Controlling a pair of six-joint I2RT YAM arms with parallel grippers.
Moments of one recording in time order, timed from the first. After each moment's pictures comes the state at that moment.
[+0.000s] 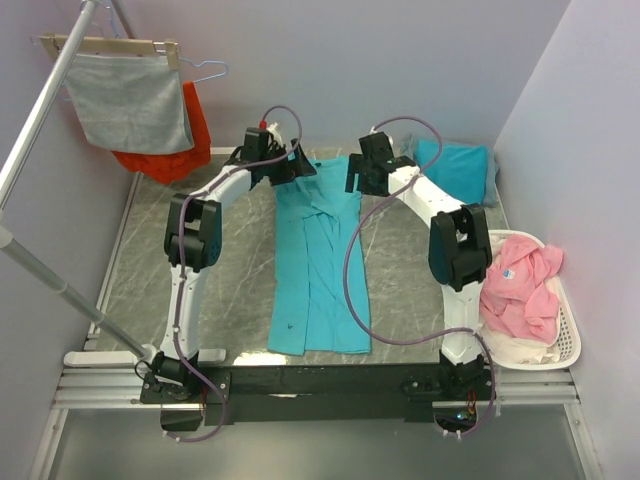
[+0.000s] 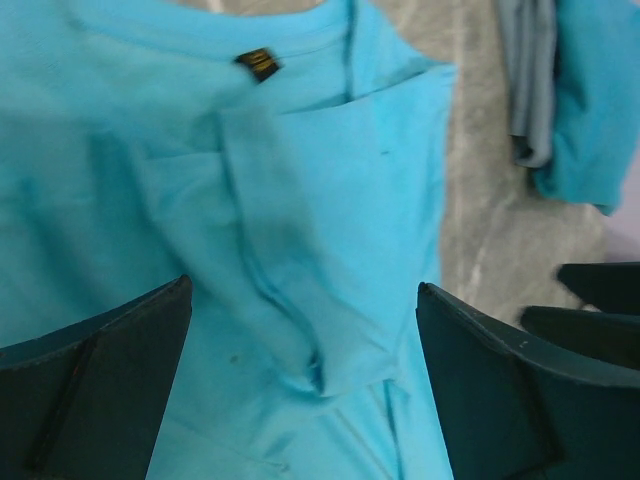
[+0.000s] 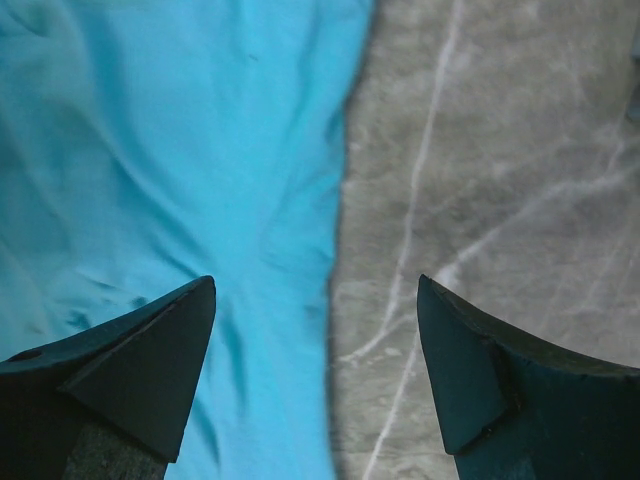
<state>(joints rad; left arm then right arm) -0.27 2.40 1.96 -0.16 0.45 -0.53 0.37 2.11 1.80 -0.54 0.19 0.40</state>
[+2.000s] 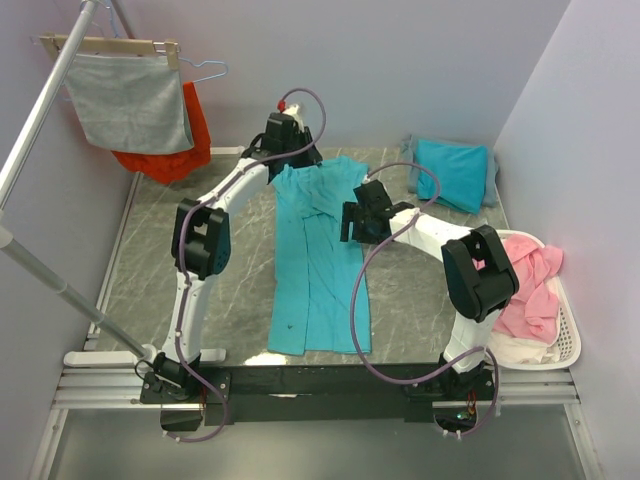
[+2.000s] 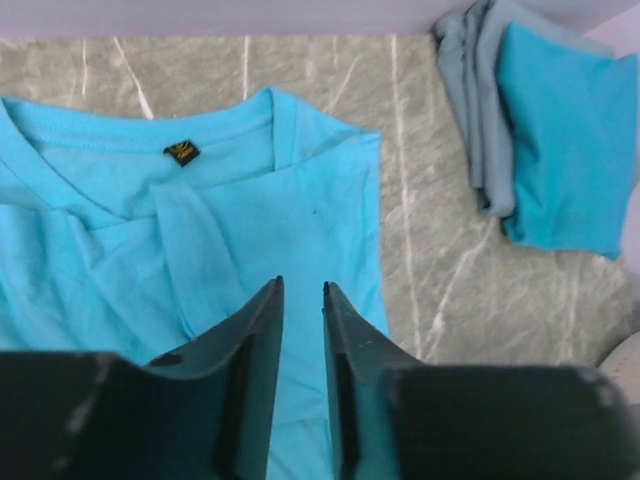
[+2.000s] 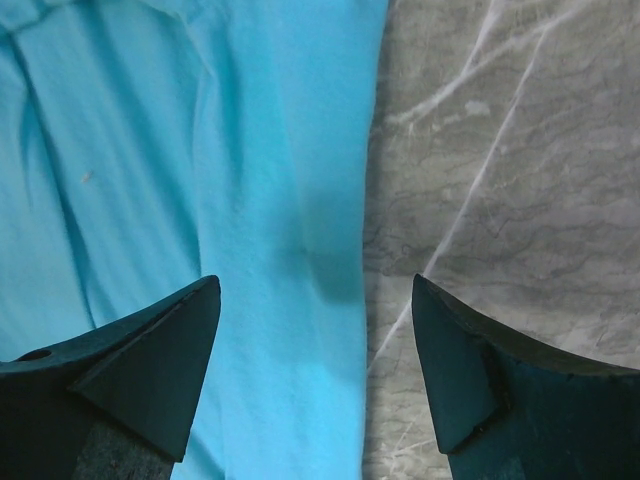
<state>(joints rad) -0.40 2.34 2.11 -0.24 0.20 -0.49 0.48 1.81 1.20 -0.34 0.08 0.49</state>
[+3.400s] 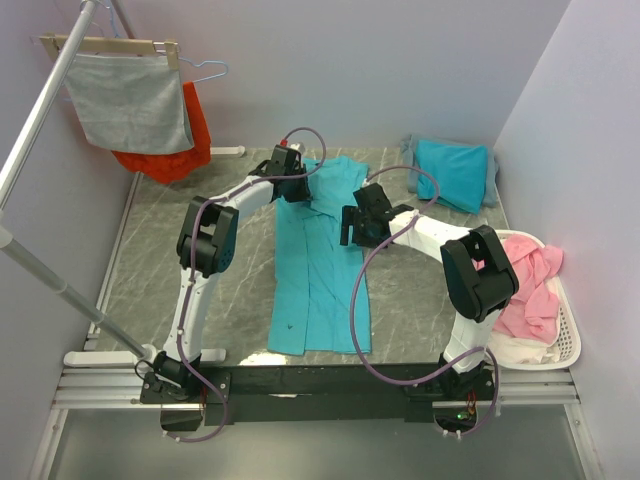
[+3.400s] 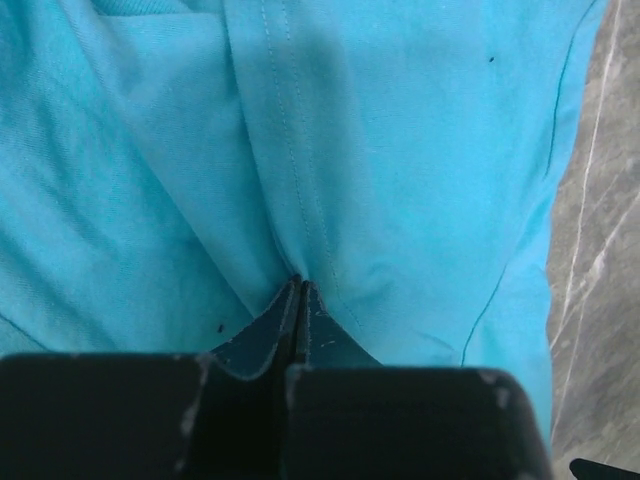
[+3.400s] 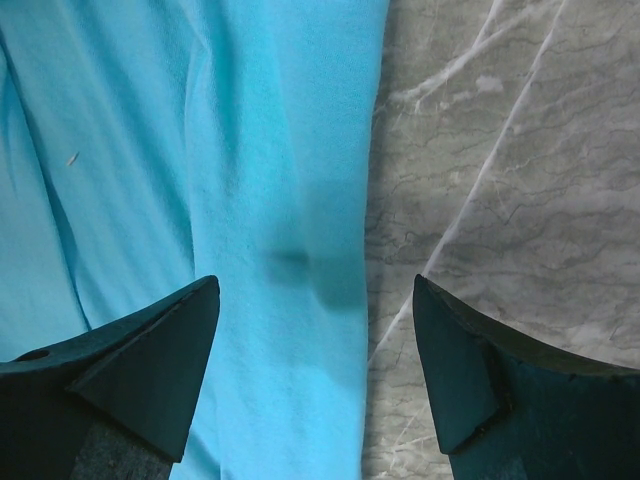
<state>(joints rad) -0.41 2.40 1.90 -0.26 0.18 -0.48 0.48 1.81 1.17 -0.34 0.07 0.49</state>
